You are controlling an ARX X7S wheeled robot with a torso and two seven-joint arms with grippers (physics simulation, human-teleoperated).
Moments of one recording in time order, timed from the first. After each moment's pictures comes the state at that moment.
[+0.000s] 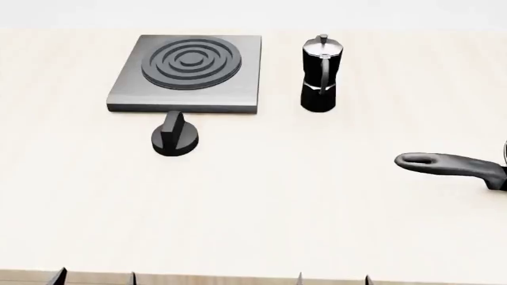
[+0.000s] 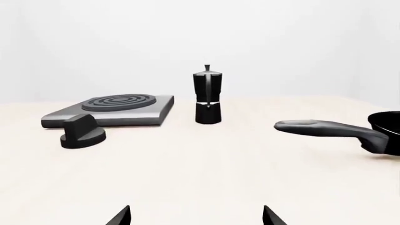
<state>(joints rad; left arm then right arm) -0.05 -0.09 0.14 -0.27 -0.12 0.34 -0.05 0.03 0.09 -0.12 0.18 0.11 -0.27 0.09</state>
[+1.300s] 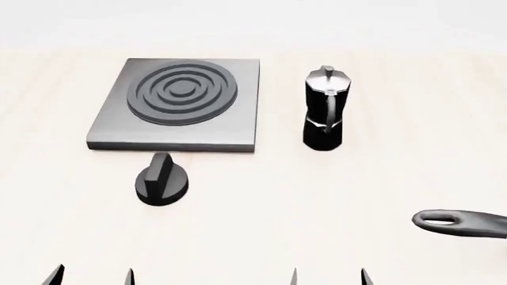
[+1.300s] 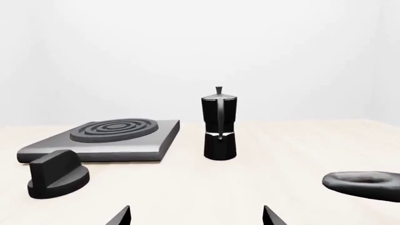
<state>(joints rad) -0.06 -0.13 0.21 -0.30 -0.17 0.43 -0.10 0.04 0.14 -0.19 0.23 0.16 -0.40 0.11</state>
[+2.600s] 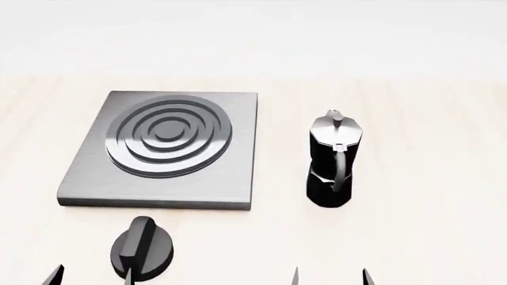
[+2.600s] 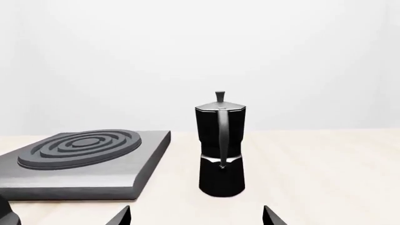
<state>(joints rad) -0.07 -0.16 0.25 -0.30 -0.19 0.43 -0.14 0.05 0.16 -0.23 0.24 0.18 -0.41 0.15</state>
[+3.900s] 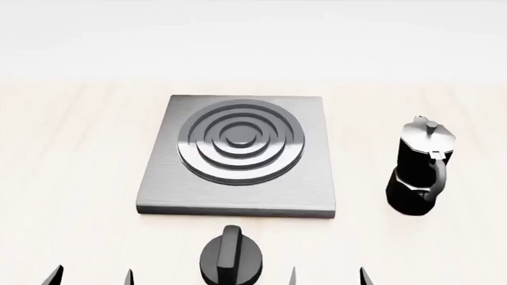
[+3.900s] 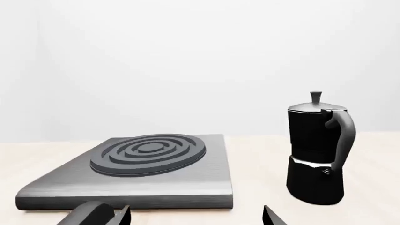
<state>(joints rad) -0.07 -0.18 0.29 -0.31 -0.21 0.44 -0.17 0.06 0.18 -0.27 0.25 0.22 -0.45 0.16</state>
